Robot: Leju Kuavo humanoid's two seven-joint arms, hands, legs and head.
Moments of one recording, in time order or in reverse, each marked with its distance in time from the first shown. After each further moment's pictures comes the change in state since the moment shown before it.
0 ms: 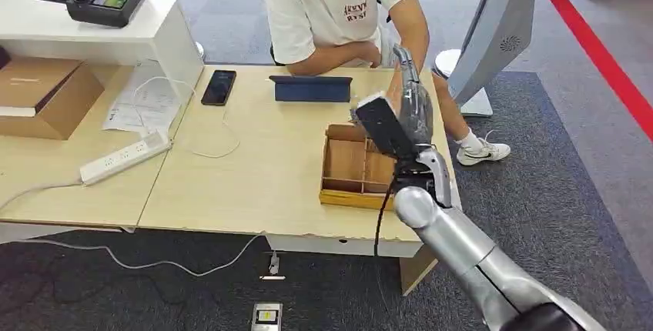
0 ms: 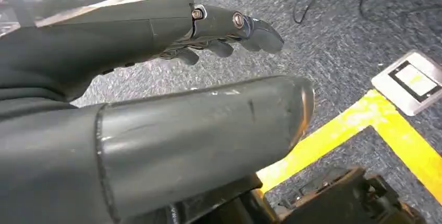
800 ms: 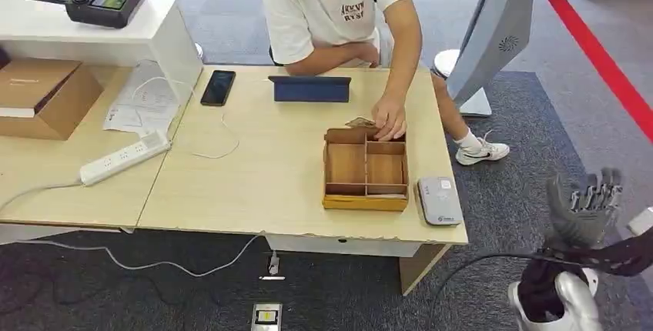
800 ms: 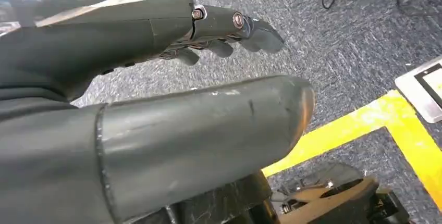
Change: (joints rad) left arm 0.013 -0.005 0.063 0.001 0.107 0.011 -0.016; right arm 0.601 -0.130 -0.736 -0.293 -0.948 0.096 -0.482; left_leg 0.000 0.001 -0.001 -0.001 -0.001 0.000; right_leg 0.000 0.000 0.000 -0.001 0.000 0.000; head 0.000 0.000
